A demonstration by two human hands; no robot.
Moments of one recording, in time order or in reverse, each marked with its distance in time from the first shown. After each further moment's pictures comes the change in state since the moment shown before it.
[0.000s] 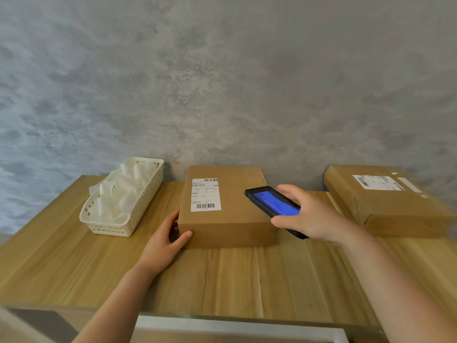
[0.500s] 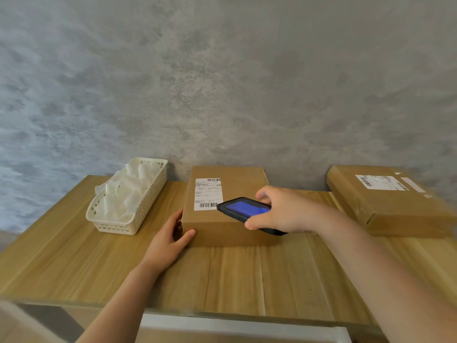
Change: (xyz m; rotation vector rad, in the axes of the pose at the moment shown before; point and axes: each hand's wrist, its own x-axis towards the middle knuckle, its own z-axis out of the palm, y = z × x) left_hand -0.002 0.002 0.000 -0.001 0.002 -0.007; right_hand -0.003 -0.062 0.011 -0.295 -0.158 -0.009
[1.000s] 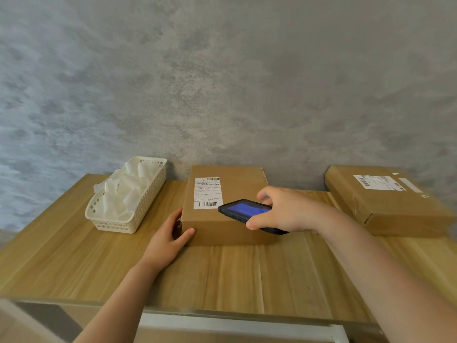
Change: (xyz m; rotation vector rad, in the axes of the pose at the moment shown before) left_hand 0.002 -0.005 0.000 -0.003 -0.008 0.023; right_hand -0.003 -0.001 -0.002 -0.021 -0.018 0.025
